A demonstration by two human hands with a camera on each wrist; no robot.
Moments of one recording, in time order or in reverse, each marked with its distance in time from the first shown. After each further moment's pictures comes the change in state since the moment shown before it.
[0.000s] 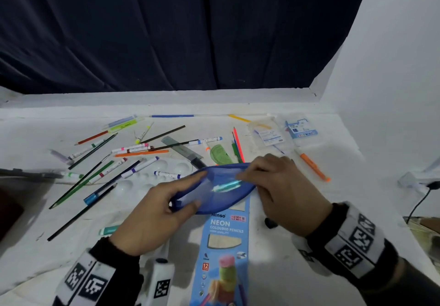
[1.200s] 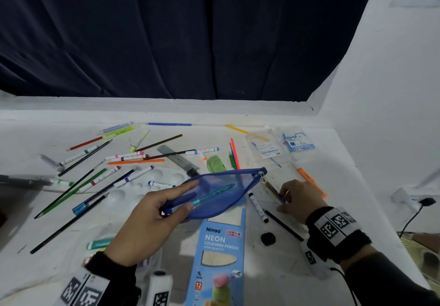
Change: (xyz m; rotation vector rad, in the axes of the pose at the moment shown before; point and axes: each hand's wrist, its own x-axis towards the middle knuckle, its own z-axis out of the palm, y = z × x) left_hand 0.010 -0.014 0.005 -0.288 0.093 -0.089; right_hand -0.014 0.104 0.036 -0.105 -0.457 0.797
